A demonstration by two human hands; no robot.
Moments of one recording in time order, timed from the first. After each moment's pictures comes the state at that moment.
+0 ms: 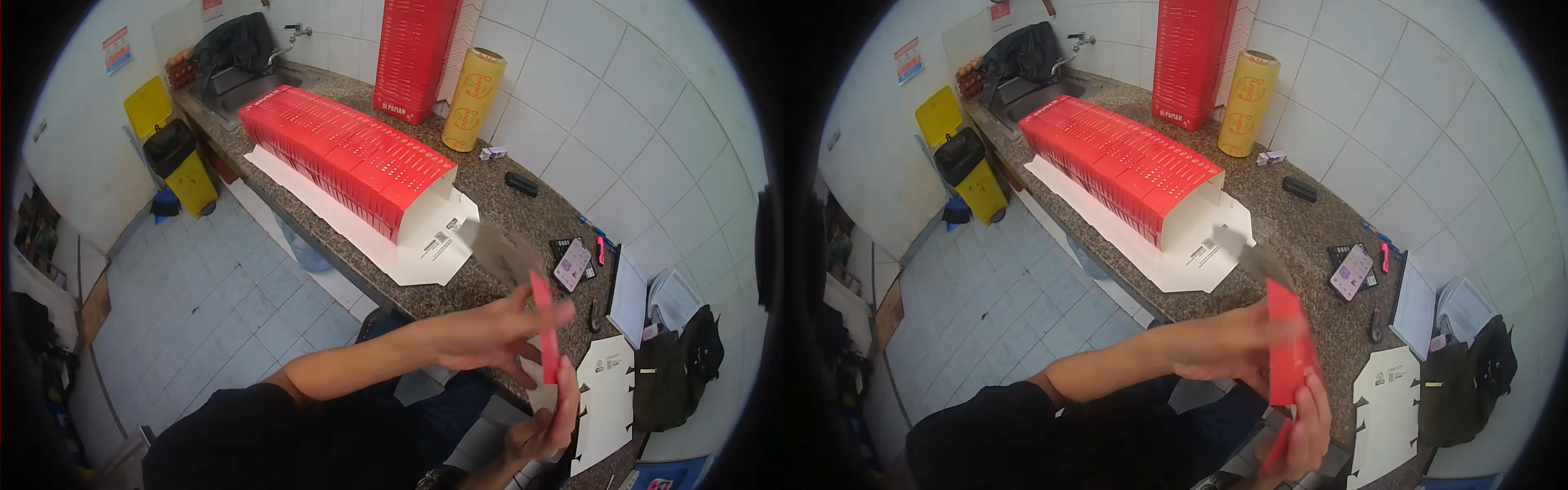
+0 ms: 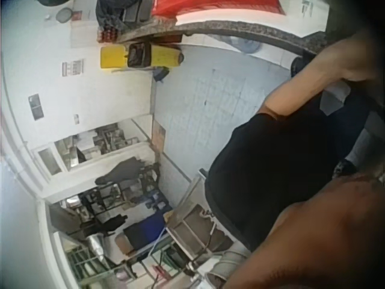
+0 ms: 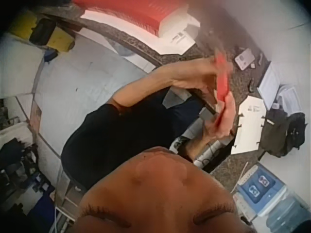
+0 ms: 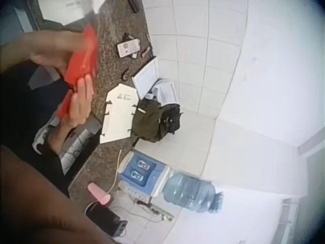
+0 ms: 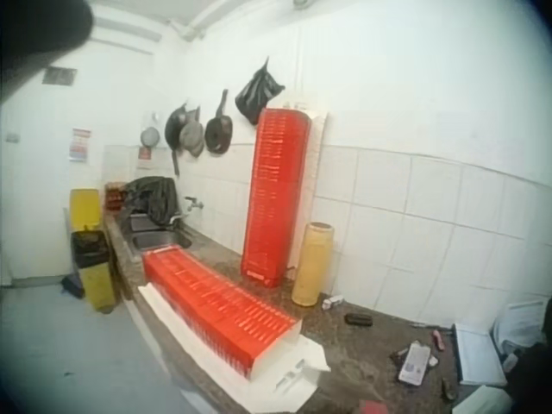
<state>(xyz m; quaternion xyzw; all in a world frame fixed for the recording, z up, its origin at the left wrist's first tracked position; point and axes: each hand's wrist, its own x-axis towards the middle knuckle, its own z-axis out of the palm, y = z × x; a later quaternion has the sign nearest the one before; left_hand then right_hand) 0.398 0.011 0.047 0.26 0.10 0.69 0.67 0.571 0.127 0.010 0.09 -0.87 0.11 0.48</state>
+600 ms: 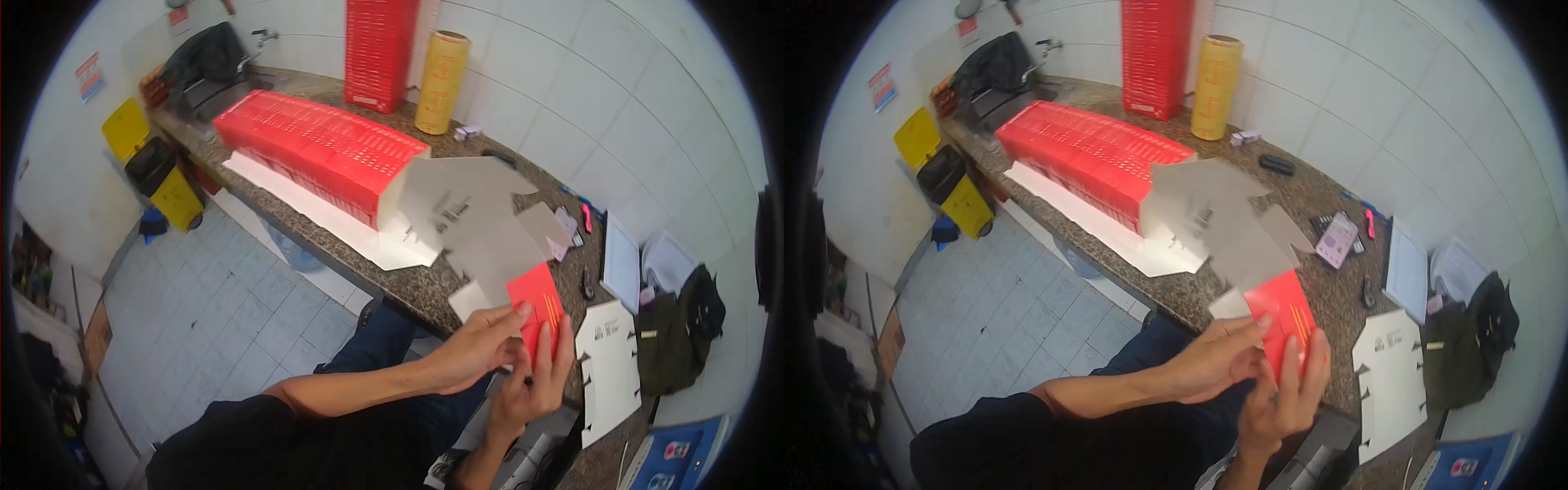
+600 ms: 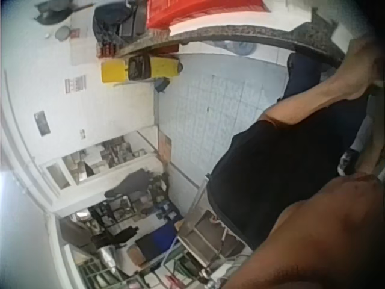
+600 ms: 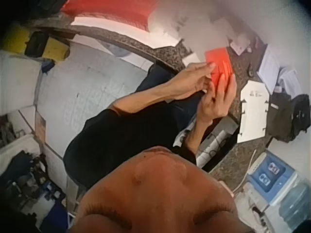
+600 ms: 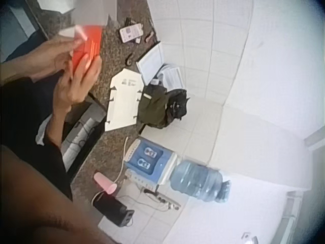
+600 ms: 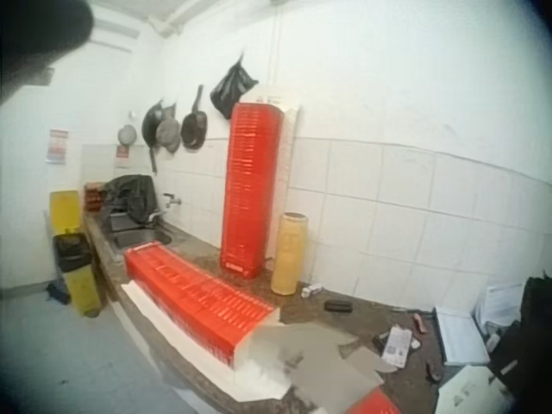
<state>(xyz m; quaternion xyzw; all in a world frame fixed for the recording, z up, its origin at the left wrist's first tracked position) 0.461 0.018 0.015 0.20 0.16 0.78 0.57 0.562 0.097 0.003 -0.17 -0.84 0.11 0.50</state>
